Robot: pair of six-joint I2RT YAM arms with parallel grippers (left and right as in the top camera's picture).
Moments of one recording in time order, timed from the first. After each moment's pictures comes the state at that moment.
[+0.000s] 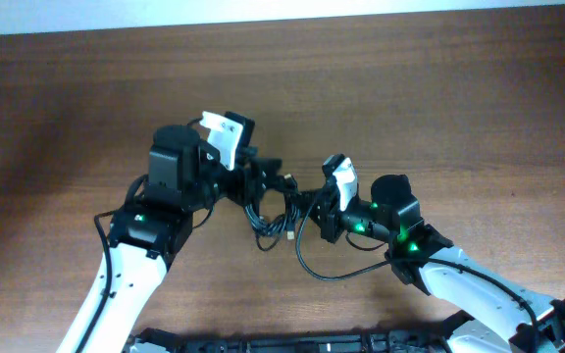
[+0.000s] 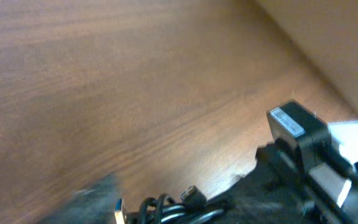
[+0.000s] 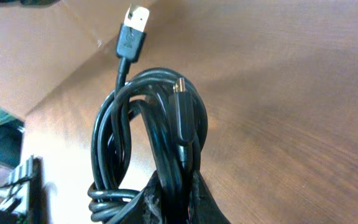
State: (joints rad) left arm -0.32 1.17 0.90 -0.33 0.50 -0.11; right arm 0.50 1.31 0.40 0.51 -0.58 0.31
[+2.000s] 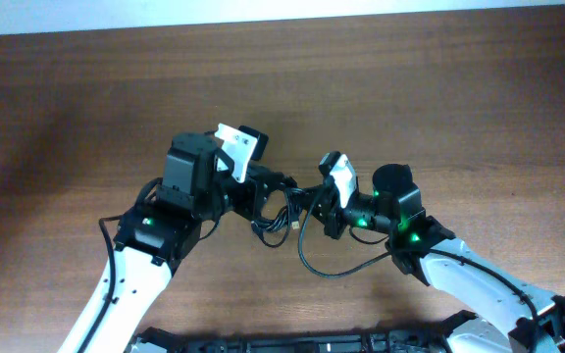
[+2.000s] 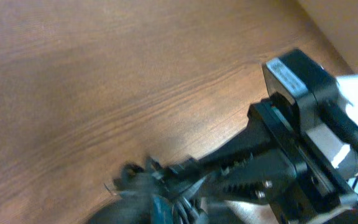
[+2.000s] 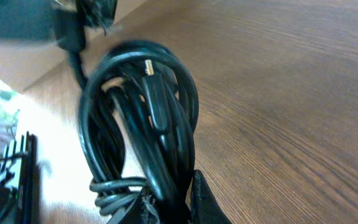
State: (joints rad) left arm -0.40 1.16 0.92 -0.47 0.44 -0.13; right arm 0.46 1.33 0.46 0.44 -0.64 0.18
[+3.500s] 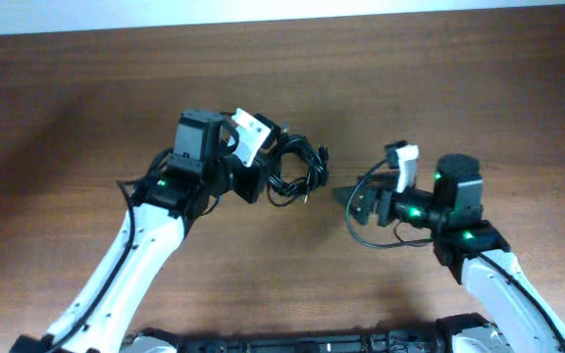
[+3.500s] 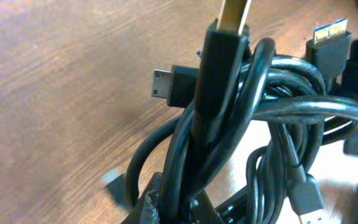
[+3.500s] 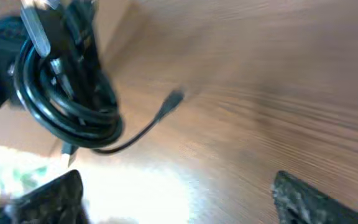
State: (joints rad) left arm -0.34 1.37 0.99 -0.44 0.51 0.16; right arm 0.12 1.13 0.47 0.11 -0.86 0.35
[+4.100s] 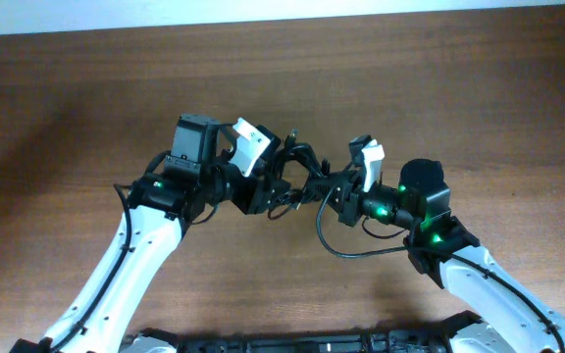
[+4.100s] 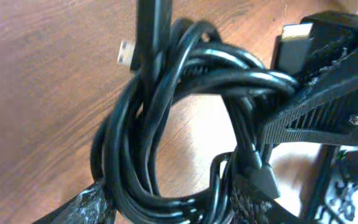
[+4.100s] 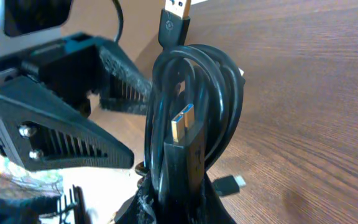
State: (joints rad) left arm -0.34 1.36 1.00 -0.56 0.62 0.17; right arm 0.35 1.20 0.46 0.42 -0.71 0.48
